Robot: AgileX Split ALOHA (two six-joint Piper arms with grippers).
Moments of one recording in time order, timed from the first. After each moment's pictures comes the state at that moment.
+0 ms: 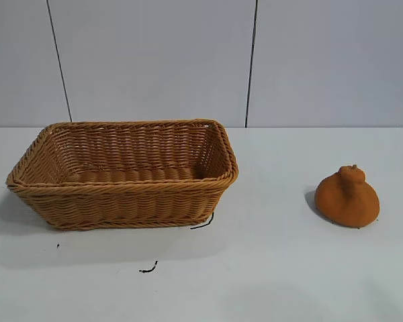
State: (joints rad) left arm -0.03 -0.01 -0.50 -0.05 1.07 0.00; right arm 0.03 0.00 -0.50 0.06 1.02 -0.06
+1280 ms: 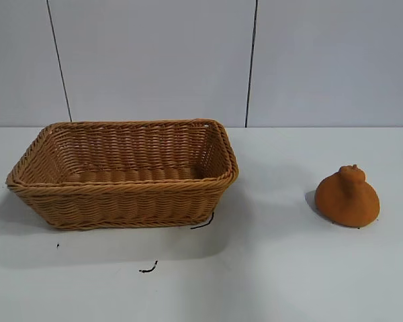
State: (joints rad) left arm -0.03 -0.01 -0.50 -0.05 1.07 0.00; right arm 0.03 1.65 -1.35 0.19 0.99 -0.10
